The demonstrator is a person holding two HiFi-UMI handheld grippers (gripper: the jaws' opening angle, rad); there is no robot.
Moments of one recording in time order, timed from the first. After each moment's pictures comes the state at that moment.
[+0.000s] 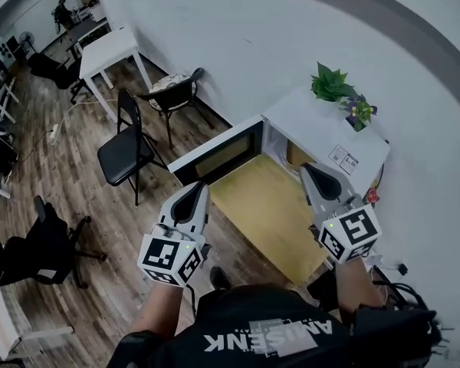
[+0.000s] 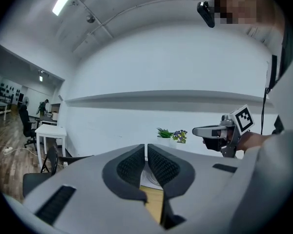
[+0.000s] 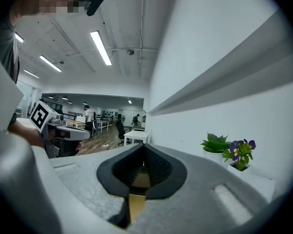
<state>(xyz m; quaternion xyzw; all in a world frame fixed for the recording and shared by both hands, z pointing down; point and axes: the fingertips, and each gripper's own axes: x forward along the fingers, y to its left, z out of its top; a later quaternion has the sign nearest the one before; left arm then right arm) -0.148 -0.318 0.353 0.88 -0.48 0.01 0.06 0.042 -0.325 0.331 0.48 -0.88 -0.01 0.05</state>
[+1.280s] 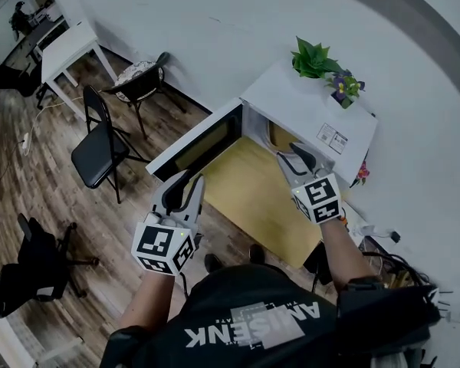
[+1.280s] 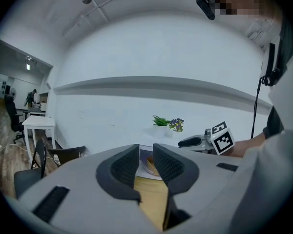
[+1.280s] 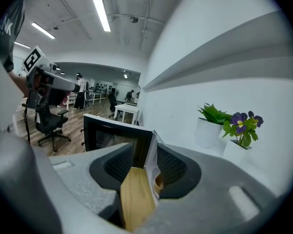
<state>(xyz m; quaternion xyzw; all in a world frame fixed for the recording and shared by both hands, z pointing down) -0.137 -0.360 0.398 0.90 -0.41 0.06 0.10 0.068 -0.393 0.464 0.53 -0.82 0.01 0.22</state>
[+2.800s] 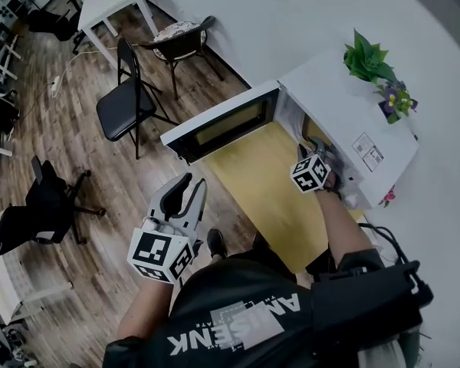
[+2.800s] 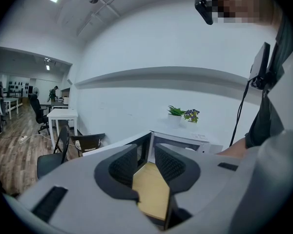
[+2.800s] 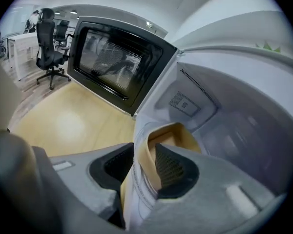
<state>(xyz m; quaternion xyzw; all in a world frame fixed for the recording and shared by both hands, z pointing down) -0.162 -0.338 0.430 0.84 -0.51 0.10 0.15 0.110 -0.495 0.682 0.46 -0.74 -0.03 0.49</state>
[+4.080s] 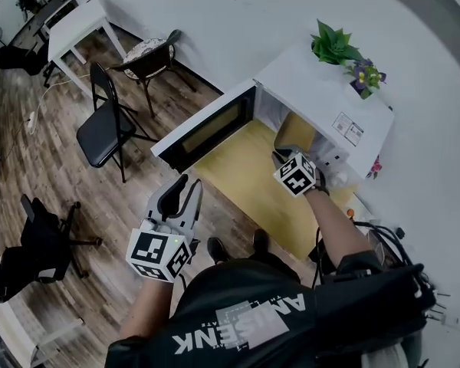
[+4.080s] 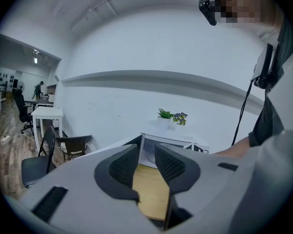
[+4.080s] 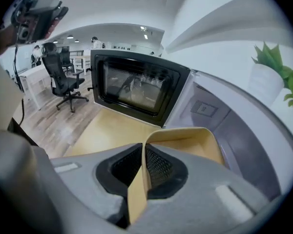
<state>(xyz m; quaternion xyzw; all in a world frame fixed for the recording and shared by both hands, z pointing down) -0.172 -0.335 0.424 0.88 -0.44 0.08 0.15 0.037 -0.423 0.643 0.40 -0.80 0.07 0.44</state>
